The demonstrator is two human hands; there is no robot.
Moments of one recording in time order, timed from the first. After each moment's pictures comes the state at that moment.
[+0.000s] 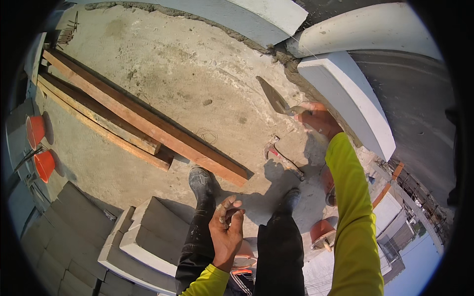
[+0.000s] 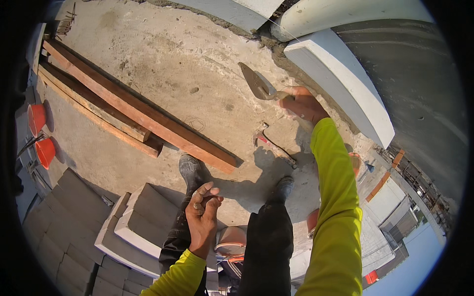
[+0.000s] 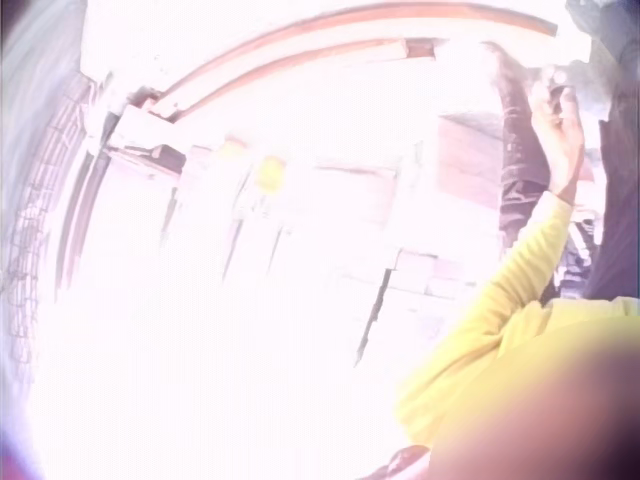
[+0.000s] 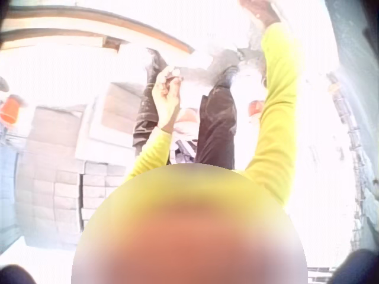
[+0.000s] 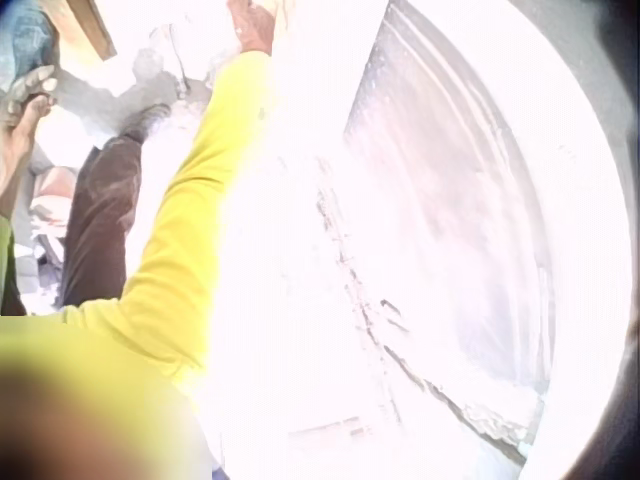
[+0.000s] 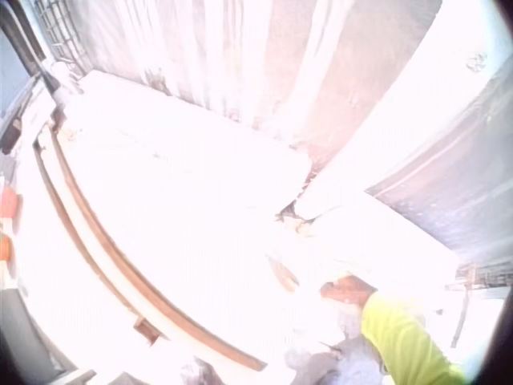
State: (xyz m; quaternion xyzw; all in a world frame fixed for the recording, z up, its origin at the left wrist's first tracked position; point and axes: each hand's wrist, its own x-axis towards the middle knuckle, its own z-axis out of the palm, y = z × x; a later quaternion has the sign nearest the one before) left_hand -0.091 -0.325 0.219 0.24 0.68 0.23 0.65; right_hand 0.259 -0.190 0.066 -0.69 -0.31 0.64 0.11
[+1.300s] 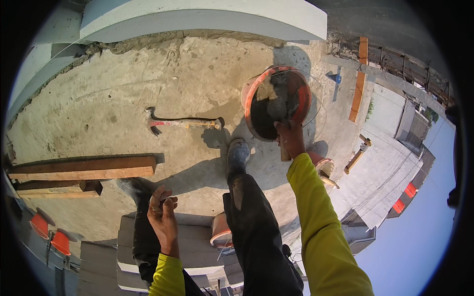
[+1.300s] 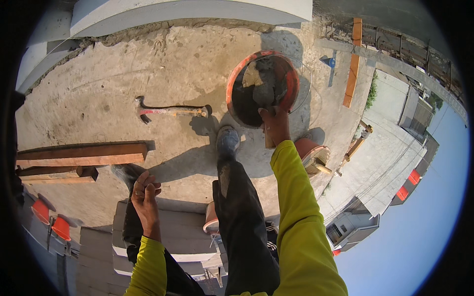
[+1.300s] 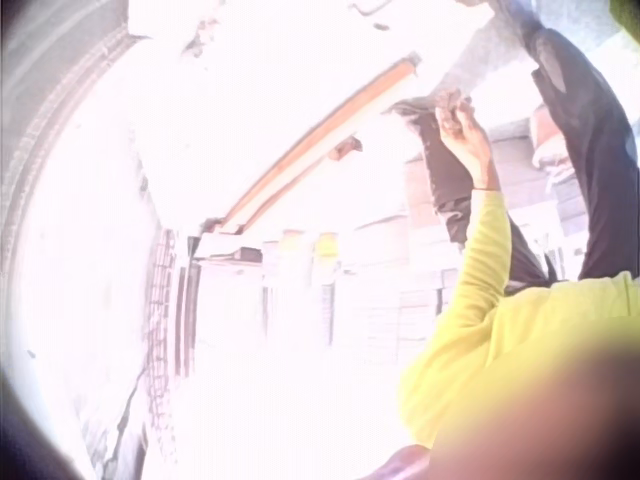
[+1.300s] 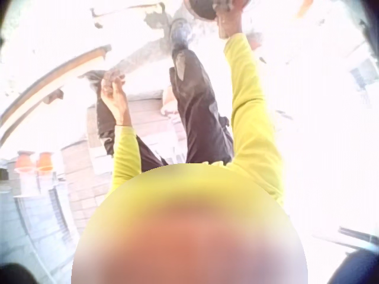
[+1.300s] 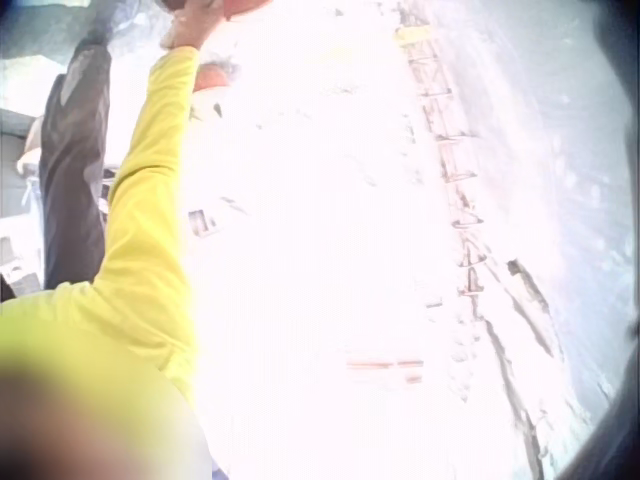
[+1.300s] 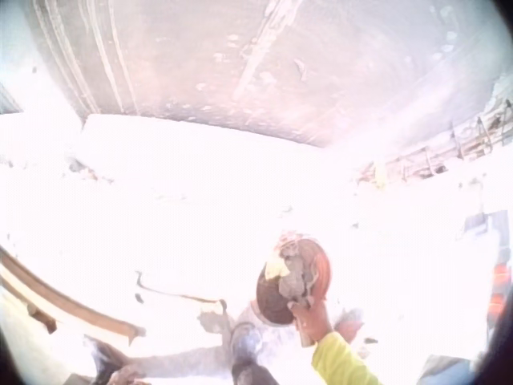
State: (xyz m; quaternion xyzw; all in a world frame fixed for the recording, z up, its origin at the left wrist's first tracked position) left_hand 0.017 -0.438 0.181 0.44 0.65 0.03 0.62; right_hand 0.372 -0.629 0.093 -0.86 0.09 0.40 0.30
